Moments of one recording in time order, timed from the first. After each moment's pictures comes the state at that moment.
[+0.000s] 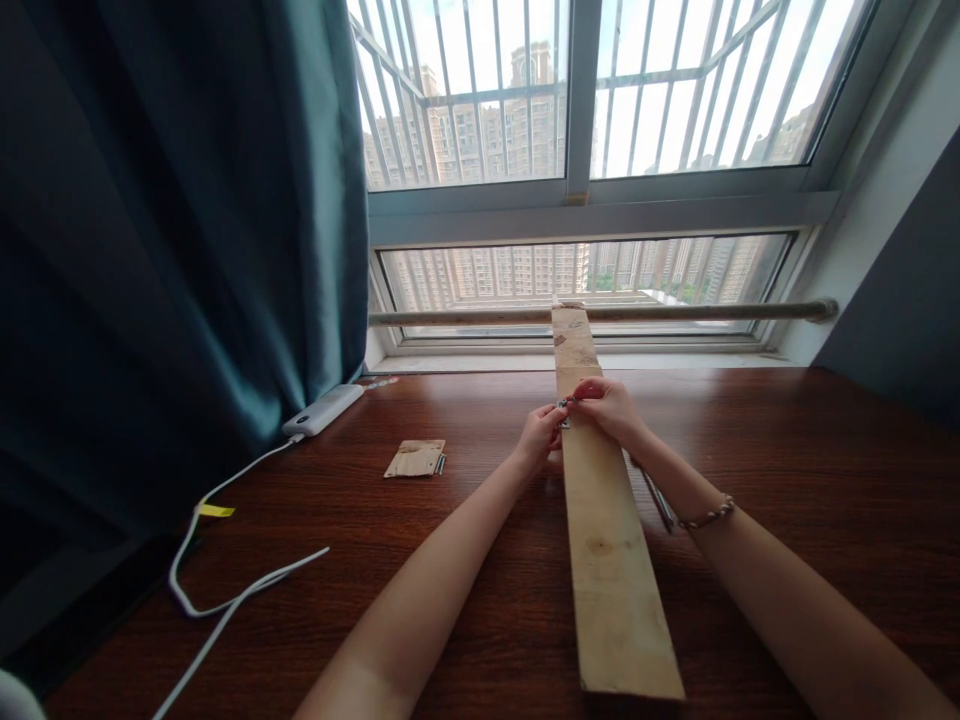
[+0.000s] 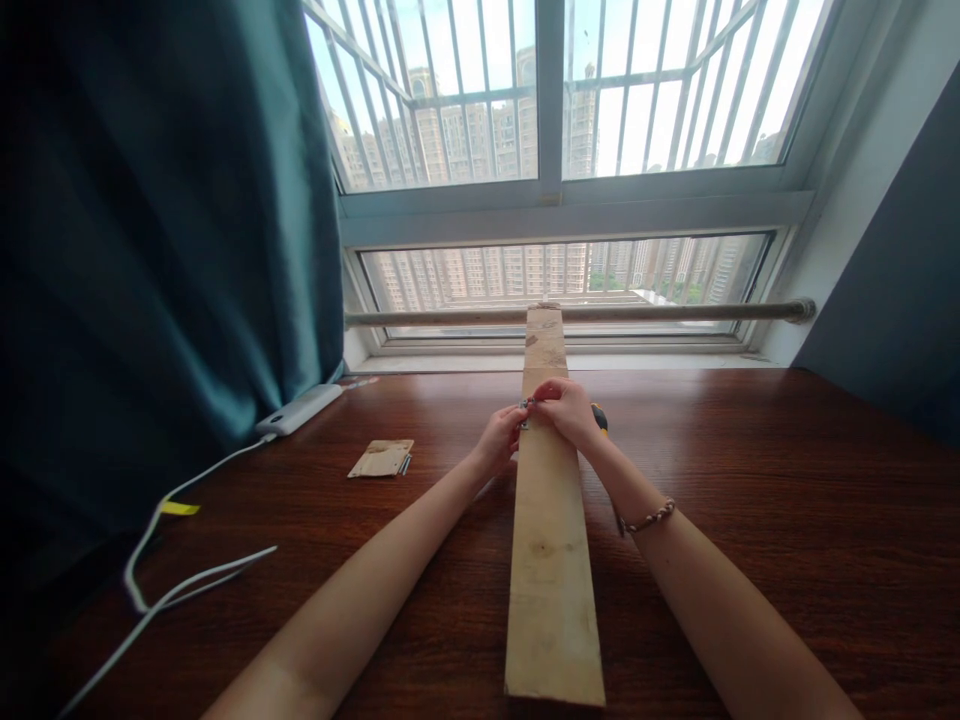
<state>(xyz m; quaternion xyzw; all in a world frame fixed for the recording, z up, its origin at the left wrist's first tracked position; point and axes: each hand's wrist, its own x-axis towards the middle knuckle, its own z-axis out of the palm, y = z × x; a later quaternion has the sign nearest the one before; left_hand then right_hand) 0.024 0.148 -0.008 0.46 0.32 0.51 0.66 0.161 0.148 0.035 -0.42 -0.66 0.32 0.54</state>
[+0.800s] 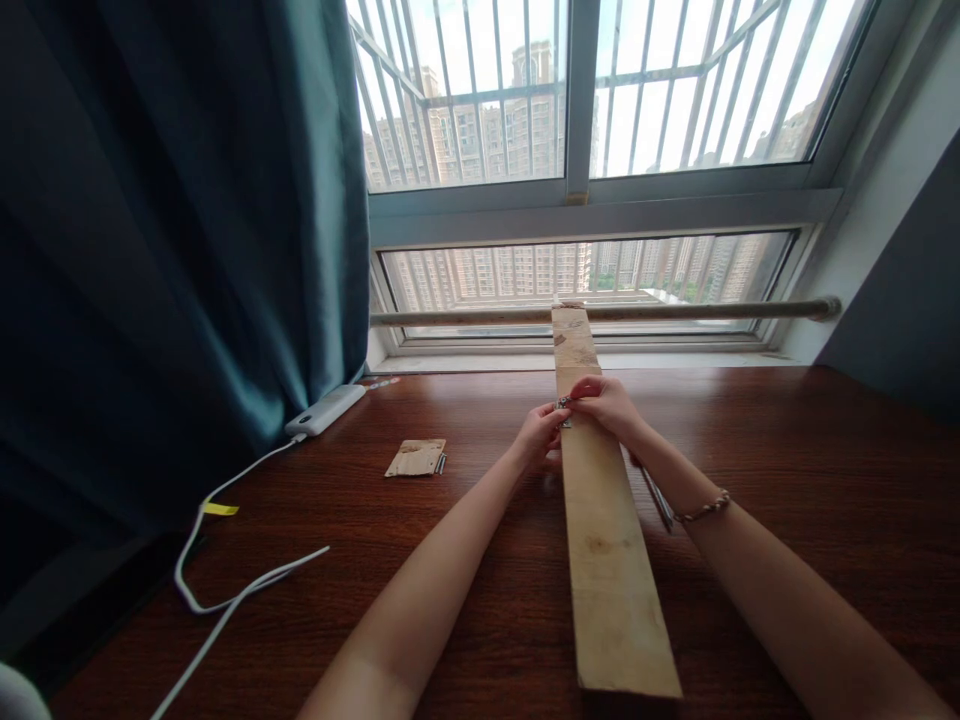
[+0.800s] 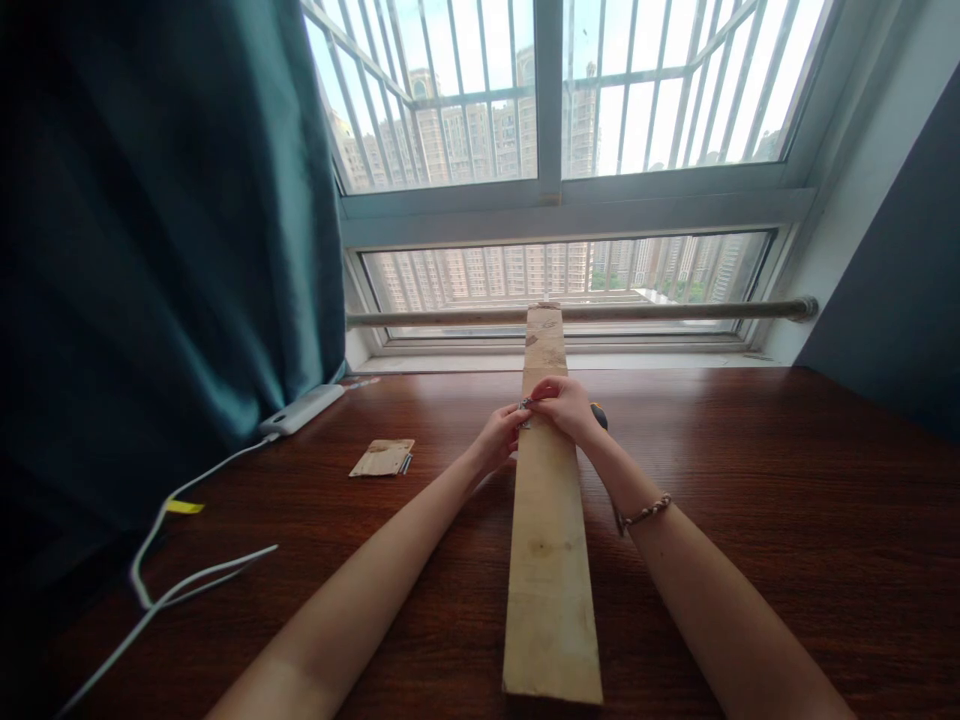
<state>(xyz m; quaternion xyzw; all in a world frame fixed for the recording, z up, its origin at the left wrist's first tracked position) 0.020 0.143 0.004 0.46 0.34 0.48 0.67 0.161 0.146 0.043 -0.40 -0.65 0.39 0.52</state>
